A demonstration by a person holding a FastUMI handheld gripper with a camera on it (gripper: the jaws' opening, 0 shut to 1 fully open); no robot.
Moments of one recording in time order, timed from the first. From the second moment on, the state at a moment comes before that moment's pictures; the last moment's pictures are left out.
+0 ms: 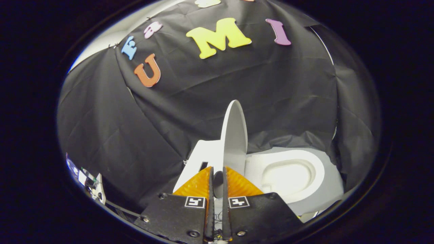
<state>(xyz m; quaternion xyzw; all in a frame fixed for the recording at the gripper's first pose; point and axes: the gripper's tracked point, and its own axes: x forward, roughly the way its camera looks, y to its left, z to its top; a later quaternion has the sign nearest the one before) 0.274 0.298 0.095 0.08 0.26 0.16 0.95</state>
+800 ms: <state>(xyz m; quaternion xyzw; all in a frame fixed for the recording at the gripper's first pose) 0.274 0.381 0.090 0.06 0.27 0.19 0.94</state>
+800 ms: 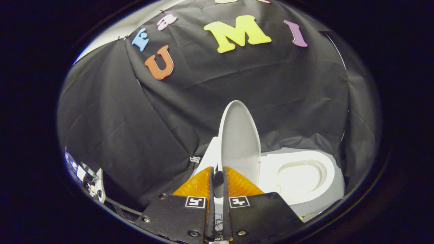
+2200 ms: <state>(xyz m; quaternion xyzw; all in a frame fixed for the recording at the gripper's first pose) 0.200 0.313 0.092 0.03 0.21 0.21 0.96</state>
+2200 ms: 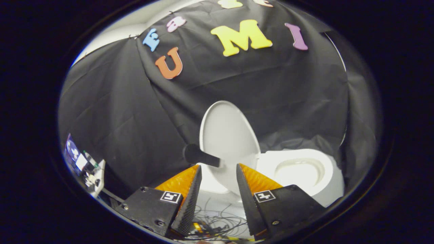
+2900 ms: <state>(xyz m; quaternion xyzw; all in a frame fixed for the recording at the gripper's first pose) 0.045 0.130 0.070 -0.03 0.06 0.11 0.99</state>
